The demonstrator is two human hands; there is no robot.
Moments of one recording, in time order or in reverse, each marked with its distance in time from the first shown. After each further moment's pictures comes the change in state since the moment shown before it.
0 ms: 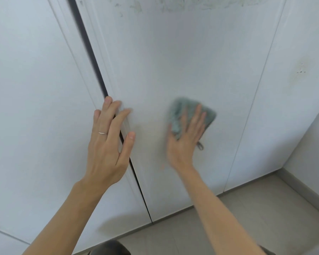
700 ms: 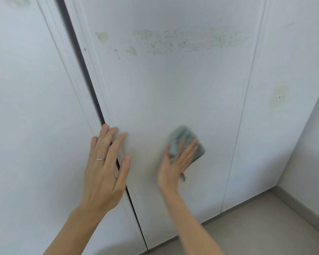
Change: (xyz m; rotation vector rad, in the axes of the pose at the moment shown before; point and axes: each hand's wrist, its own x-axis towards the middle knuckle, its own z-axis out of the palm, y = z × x) left_hand 0.001 0.001 0.003 0.035 0.026 -0.010; right_hand -0.010 -0.034 0.008 0.265 0.085 0.434
